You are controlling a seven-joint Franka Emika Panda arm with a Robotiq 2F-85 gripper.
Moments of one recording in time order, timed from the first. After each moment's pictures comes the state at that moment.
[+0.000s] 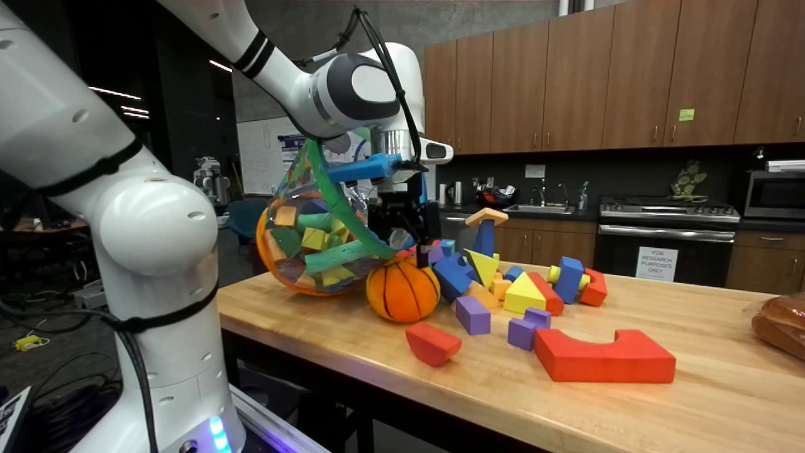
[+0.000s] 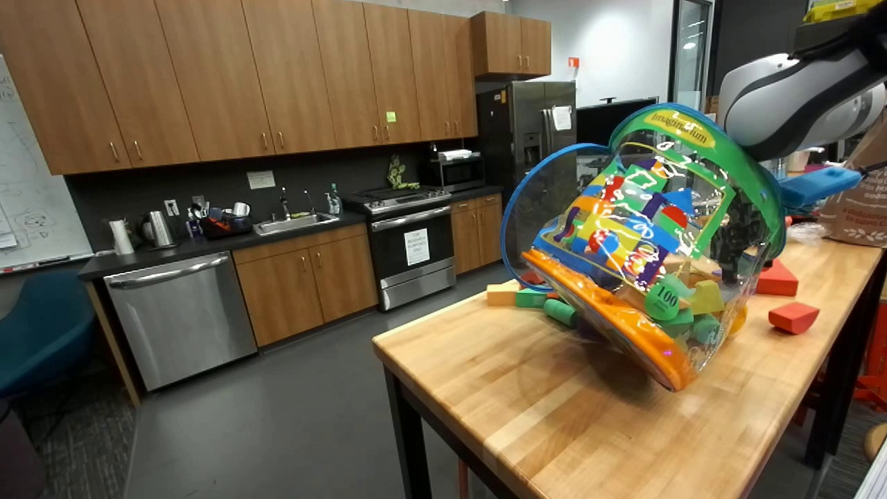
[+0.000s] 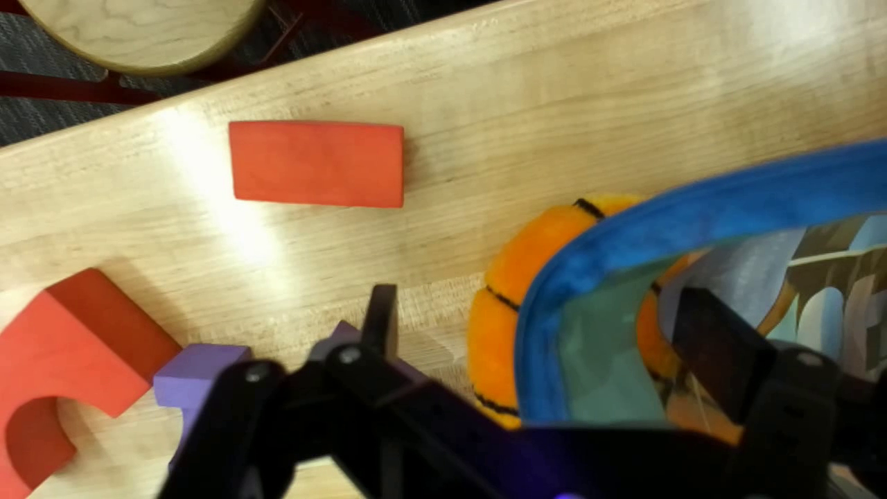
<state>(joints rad) -0.28 -0.64 -0.22 -2.77 -0.26 2.11 -0.11</state>
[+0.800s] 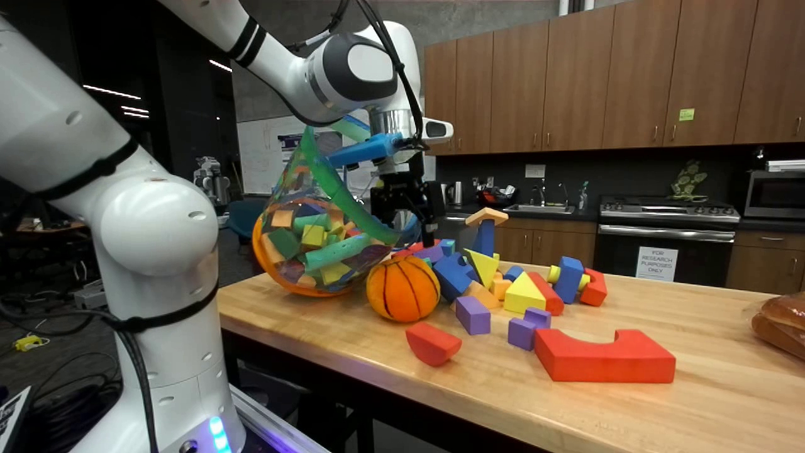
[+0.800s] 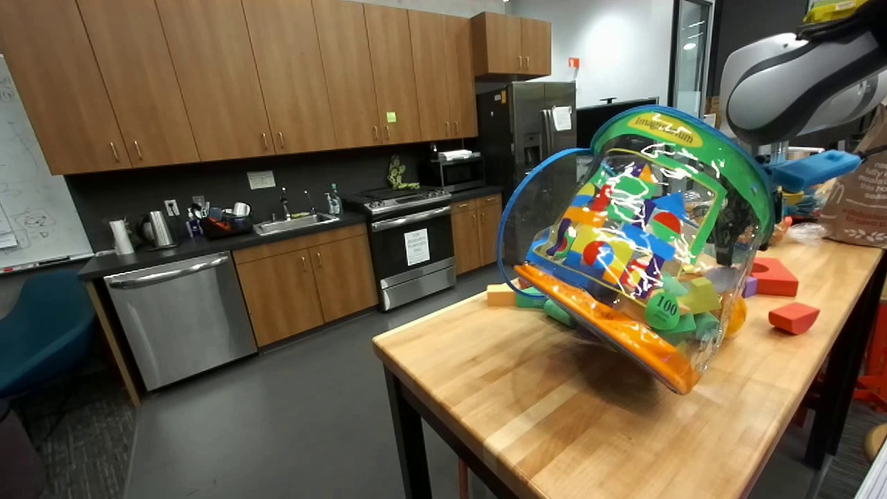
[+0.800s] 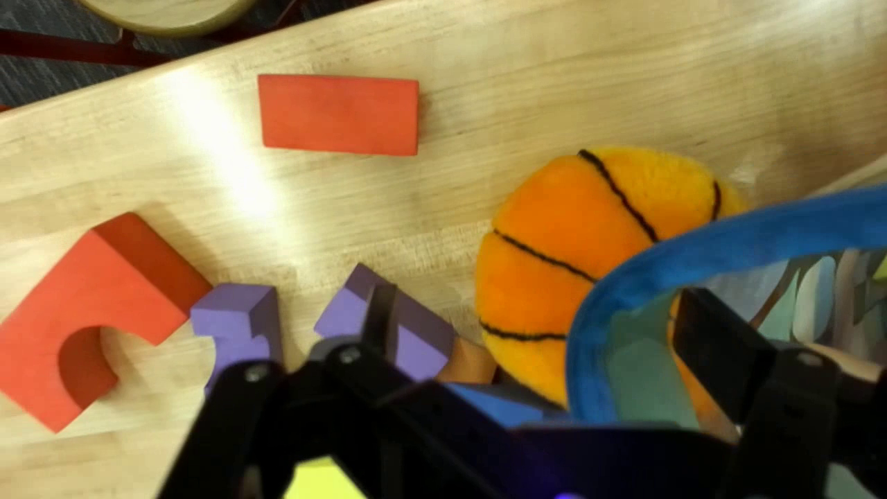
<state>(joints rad) -0.28 -0.69 -0.21 -2.73 -0.26 2.09 -0.11</state>
